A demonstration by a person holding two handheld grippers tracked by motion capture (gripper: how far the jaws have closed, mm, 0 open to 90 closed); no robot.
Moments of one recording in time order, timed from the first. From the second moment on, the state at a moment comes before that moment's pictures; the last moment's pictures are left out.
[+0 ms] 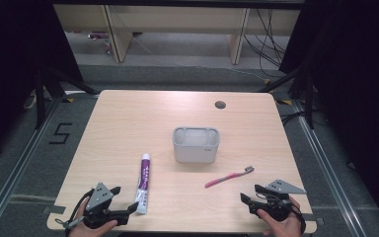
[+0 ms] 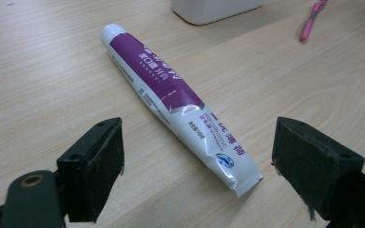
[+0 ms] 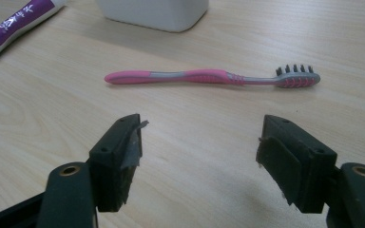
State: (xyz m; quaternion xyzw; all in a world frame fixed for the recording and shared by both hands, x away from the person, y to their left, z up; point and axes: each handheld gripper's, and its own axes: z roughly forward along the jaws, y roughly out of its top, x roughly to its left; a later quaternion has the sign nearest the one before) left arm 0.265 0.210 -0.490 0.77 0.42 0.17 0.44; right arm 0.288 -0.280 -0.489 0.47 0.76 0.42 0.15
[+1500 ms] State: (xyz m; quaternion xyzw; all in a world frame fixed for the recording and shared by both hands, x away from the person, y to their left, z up) left arm 0.265 0.209 -0.491 0.77 0.42 0.17 0.44; right arm 0.336 -0.204 -0.482 0.39 0.82 0.40 0.13
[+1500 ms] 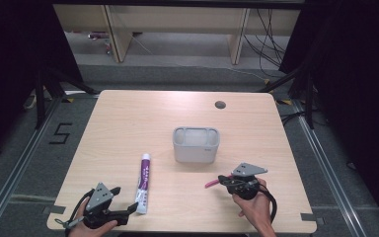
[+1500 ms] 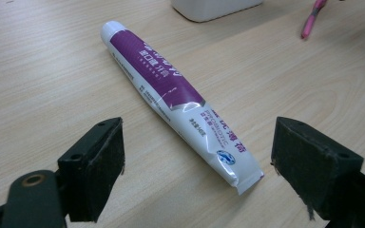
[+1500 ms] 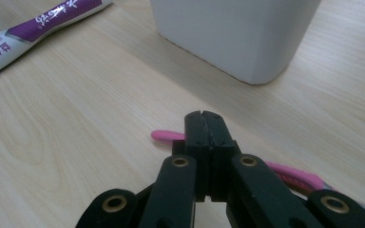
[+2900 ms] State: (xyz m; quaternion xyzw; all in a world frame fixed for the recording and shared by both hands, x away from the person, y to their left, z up) left arm 0.265 0.208 -0.492 0.77 0.42 0.17 0.44; right arm 0.357 -0.169 -0.501 0.36 0.85 0.36 0.10
